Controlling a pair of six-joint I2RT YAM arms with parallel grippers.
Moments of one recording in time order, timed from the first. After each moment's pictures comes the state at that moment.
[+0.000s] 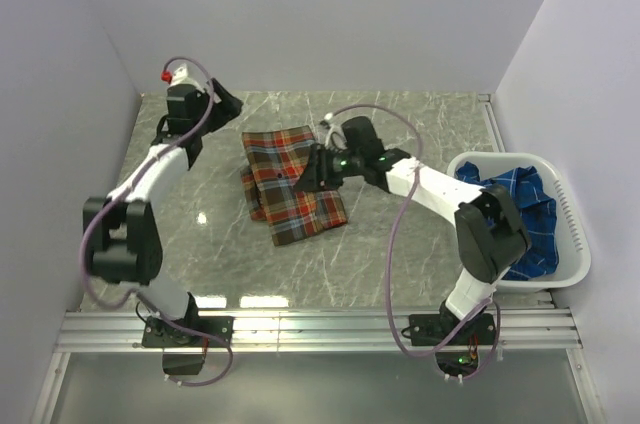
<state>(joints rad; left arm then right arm) -0.06 1.65 1.21 0.08 0.08 -0.61 0.62 1.71 1.22 -0.15 -0.62 0.61</state>
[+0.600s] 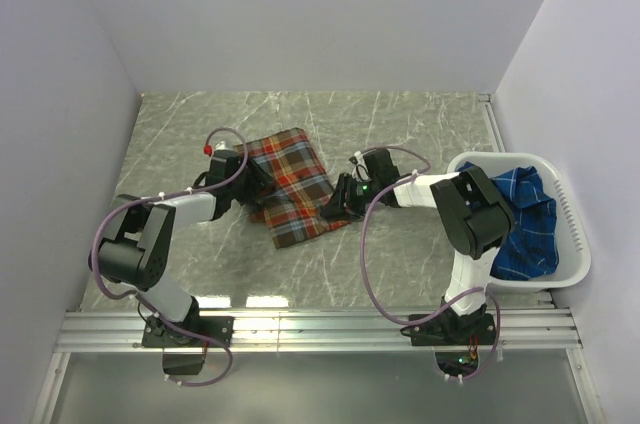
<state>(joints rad) -0.29 1.61 0.74 0.20 0.06 -0.86 0.44 1.88 0.93 0.05 -0.70 0.75</state>
